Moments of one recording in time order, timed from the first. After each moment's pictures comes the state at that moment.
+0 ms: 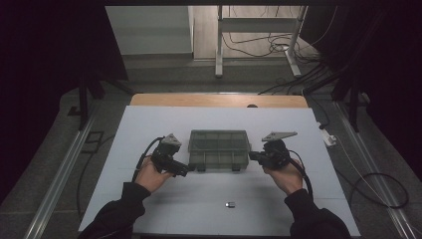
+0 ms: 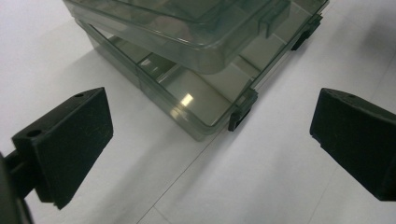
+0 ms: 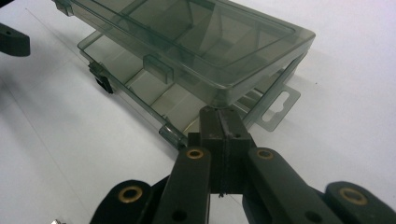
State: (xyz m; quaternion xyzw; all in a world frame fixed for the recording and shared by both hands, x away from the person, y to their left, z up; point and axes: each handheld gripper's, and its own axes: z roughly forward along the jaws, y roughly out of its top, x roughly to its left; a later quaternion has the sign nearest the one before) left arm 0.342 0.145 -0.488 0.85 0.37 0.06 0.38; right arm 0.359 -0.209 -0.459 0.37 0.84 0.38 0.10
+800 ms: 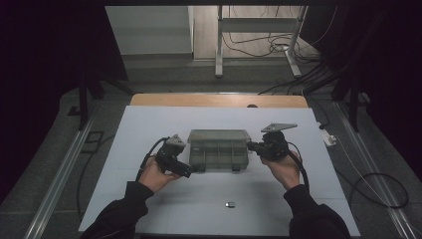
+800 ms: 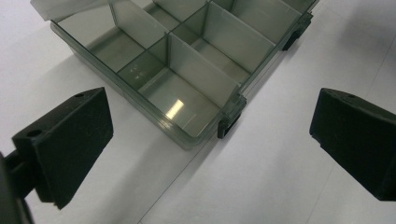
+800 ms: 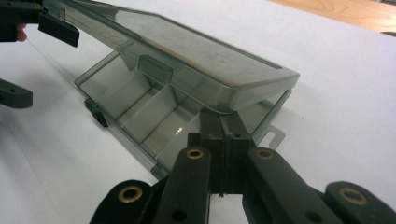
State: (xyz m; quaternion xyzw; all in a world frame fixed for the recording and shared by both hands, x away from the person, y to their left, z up) left arm 0.344 0.134 -0.490 0.86 0.35 0.06 0.37; right arm 0.376 -0.202 -0.444 0.37 0.83 0.41 0.12
